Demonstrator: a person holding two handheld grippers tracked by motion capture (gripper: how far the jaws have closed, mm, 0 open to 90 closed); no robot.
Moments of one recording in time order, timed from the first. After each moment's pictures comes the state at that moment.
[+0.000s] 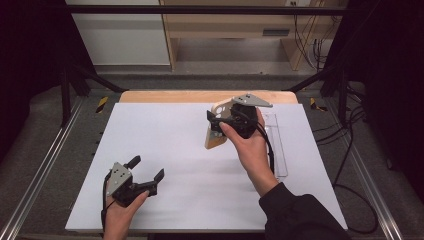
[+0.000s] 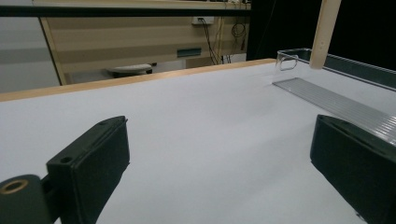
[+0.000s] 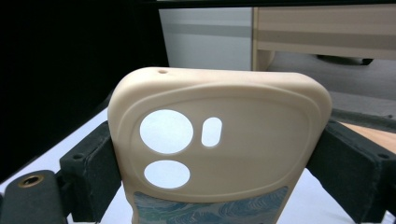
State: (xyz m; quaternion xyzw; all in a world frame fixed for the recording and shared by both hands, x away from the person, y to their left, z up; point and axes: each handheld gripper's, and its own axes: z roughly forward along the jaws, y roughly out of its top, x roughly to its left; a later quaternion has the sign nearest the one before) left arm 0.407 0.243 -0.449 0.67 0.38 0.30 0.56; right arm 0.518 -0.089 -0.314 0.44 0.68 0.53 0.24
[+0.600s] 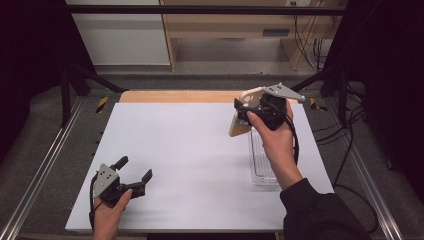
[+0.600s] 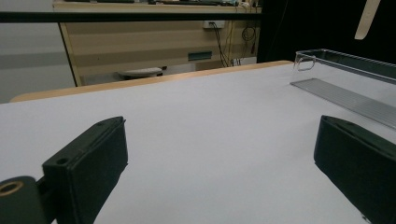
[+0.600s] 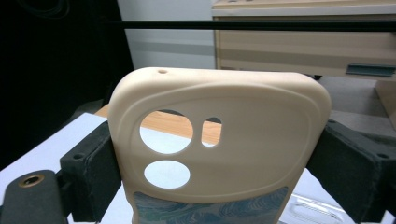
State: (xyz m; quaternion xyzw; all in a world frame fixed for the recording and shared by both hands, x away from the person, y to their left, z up) left arm 0.407 0.272 -0.455 0.66 0.39 0.32 0.56; right arm 0.523 -0.152 -0.293 0.46 0.65 0.52 0.30
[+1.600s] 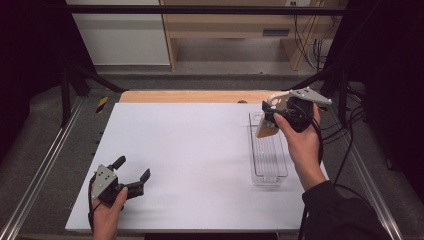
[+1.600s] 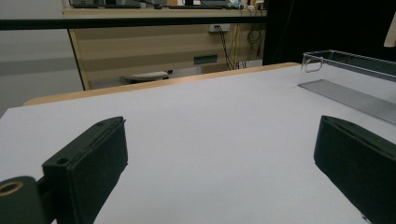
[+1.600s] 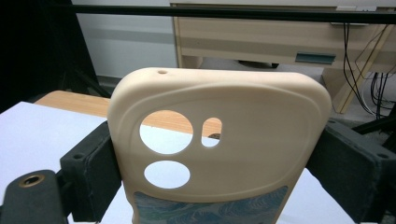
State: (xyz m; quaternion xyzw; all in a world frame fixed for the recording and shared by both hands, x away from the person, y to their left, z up) left arm 0.407 0.276 -0.457 0.65 0.39 0.33 0.56; right arm 0.526 -0.215 -0.306 0.50 0.64 0.47 0.34
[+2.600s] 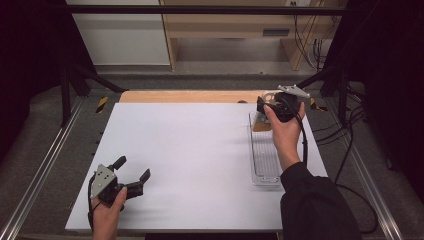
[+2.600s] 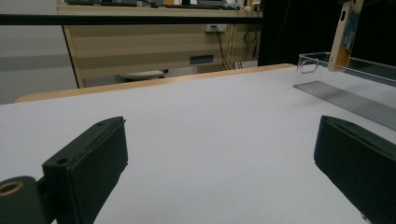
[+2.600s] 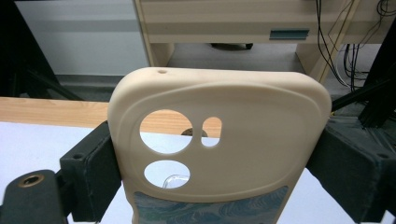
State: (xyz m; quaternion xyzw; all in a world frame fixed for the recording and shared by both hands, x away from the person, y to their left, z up) left arm 0.408 0.278 -0.458 0.65 0.39 0.32 0.56; right arm 0.594 -0.206 -0.355 0.56 0.61 0.43 0.35
